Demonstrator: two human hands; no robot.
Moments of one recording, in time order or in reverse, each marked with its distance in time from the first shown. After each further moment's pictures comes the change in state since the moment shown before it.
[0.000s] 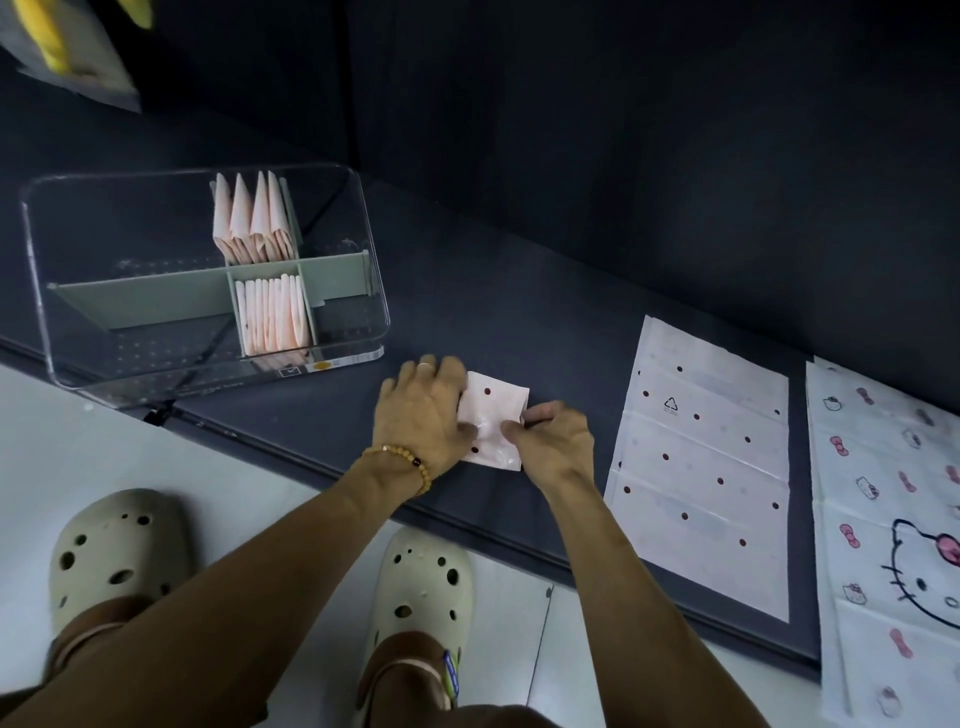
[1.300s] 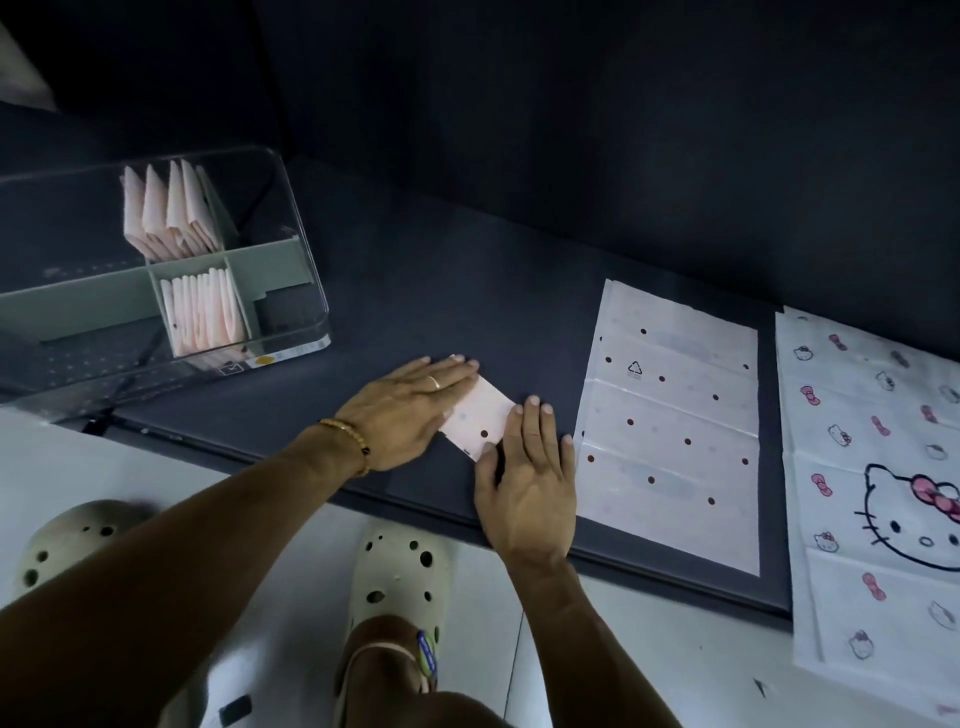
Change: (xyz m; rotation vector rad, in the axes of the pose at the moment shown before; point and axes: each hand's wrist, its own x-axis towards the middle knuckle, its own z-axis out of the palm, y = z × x) left_hand 0.019 -0.015 0.027 0.144 -0.196 0.664; right_hand -0.034 0.079 0.009 -0.667 0.279 -0.458
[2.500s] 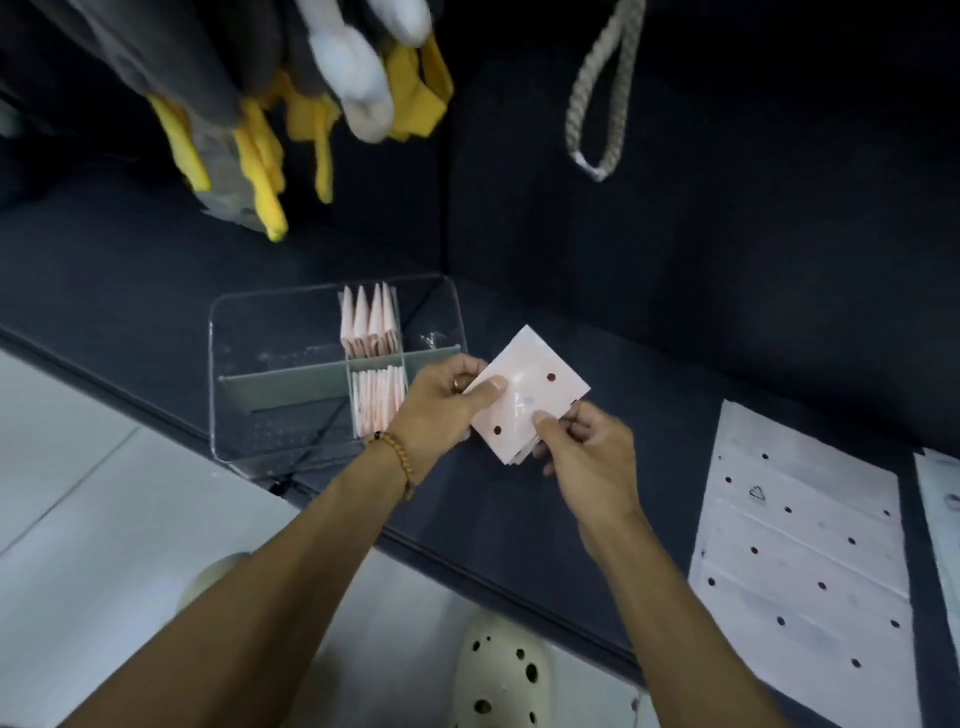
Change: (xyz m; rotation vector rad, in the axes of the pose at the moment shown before) left_hand -0.043 -0.025 -0.120 -1.306 0.609 -0.605; right_hand 0.075 -0.119 -0.095 1.153 -0.175 0.132
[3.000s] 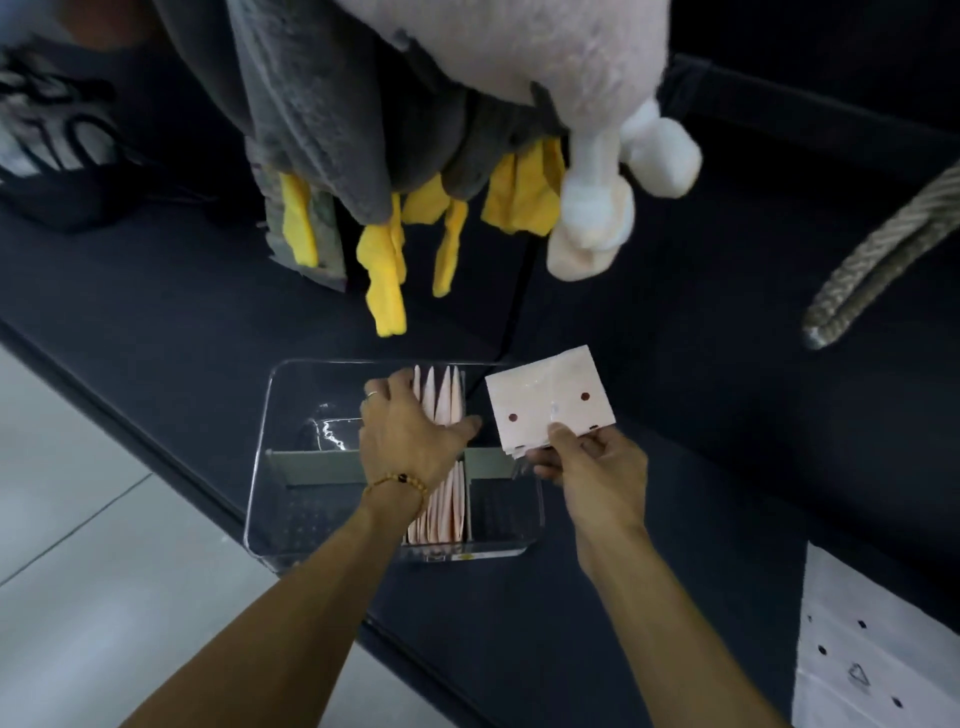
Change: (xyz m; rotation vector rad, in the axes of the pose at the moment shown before) left_hand 0.079 -0.018 -0.094 0.601 0.658 0.049; right_hand 0.073 -0.040 0.094 0.211 0.033 0.025
